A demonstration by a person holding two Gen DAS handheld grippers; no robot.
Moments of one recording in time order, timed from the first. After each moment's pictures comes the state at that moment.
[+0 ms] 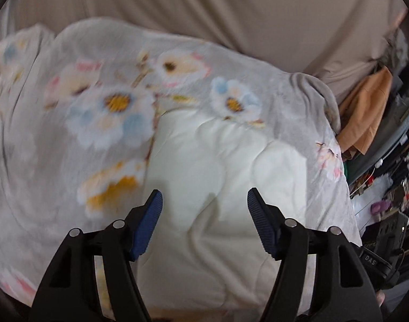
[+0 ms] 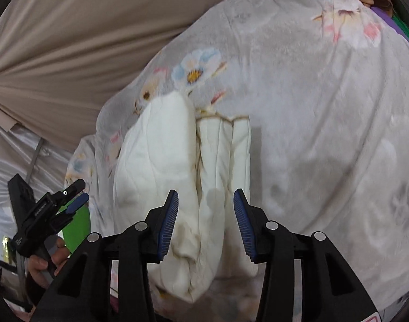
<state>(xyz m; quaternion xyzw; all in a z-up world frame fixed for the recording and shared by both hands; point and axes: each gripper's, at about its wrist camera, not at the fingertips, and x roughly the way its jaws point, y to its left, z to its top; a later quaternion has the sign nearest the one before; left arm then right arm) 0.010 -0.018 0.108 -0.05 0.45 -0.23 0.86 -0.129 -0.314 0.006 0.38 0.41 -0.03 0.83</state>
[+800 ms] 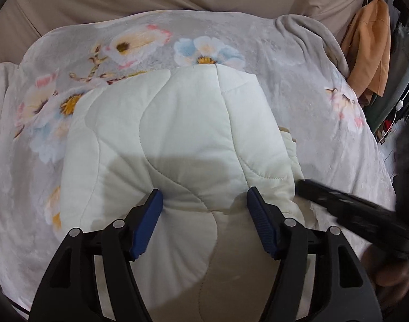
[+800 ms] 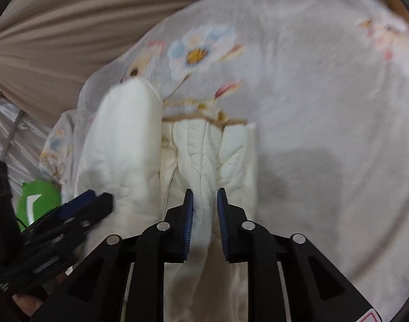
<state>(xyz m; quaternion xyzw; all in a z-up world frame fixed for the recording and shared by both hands) 0.016 -0.112 0.036 0.08 0.49 -0.24 0.83 -0.059 -0.307 -0.025 0.29 0.45 -0.03 0.85</state>
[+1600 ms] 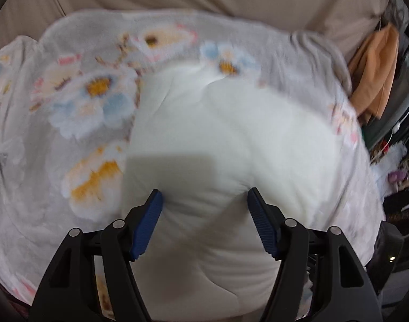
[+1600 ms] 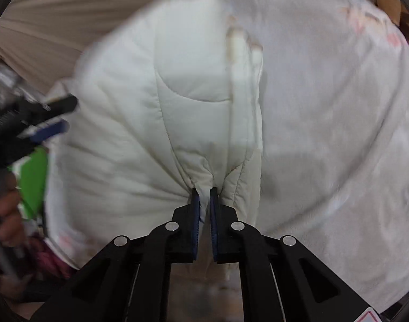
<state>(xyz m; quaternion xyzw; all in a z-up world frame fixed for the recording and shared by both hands) 0.006 -0.064 0.053 0.04 0.52 -0.22 0.83 -0.117 -0.249 -0.070 0.24 0.51 -0.04 0.82</state>
